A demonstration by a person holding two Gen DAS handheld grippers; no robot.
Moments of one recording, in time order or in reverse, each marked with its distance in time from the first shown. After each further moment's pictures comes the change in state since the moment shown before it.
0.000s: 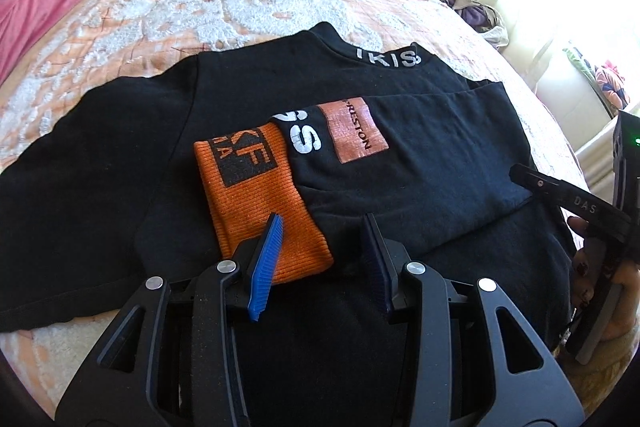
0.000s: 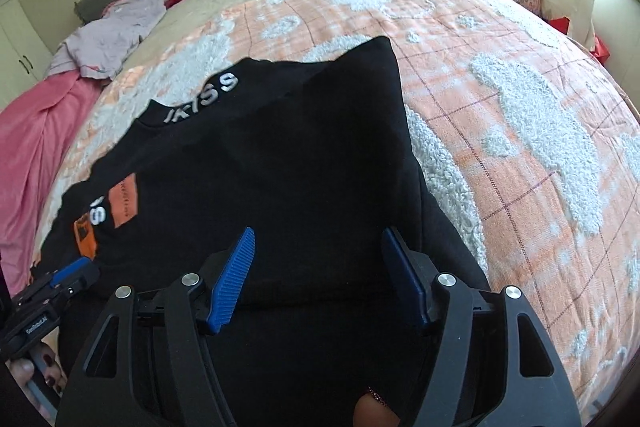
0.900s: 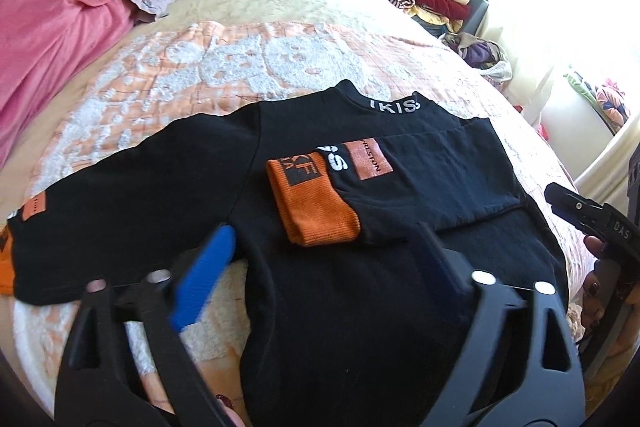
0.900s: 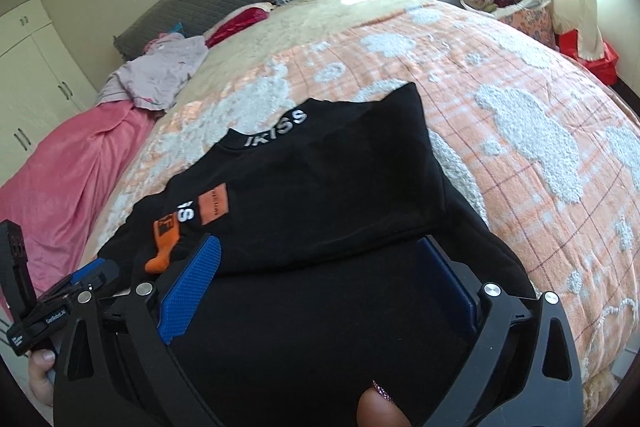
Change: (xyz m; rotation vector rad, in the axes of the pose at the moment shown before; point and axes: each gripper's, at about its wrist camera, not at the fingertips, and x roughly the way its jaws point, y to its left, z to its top) left arm -0.079 0.011 -0.022 -0.009 -0.165 0.068; right arm -0.078 0.025 -0.031 -0.015 -0.140 0.117
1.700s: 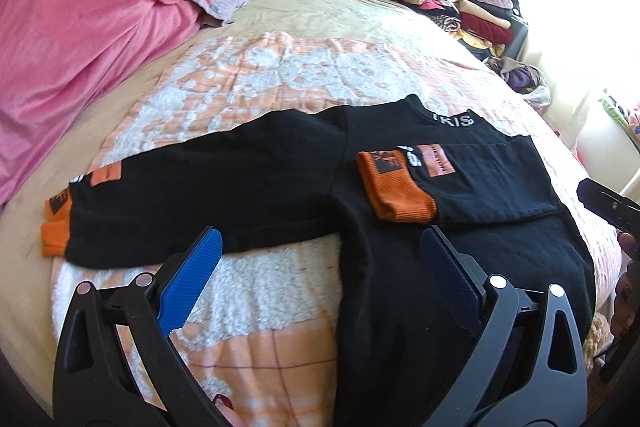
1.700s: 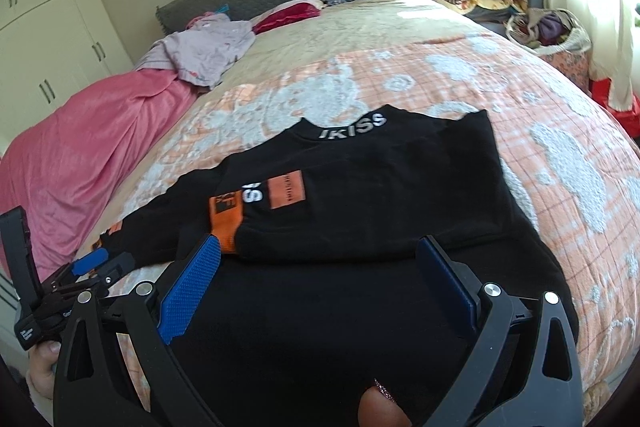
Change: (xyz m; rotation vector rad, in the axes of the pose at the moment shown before) left arm -0.038 0.047 -0.028 -0.080 -0.073 0.150; right arm -0.008 0.079 -0.010 -0.171 0.004 0.062
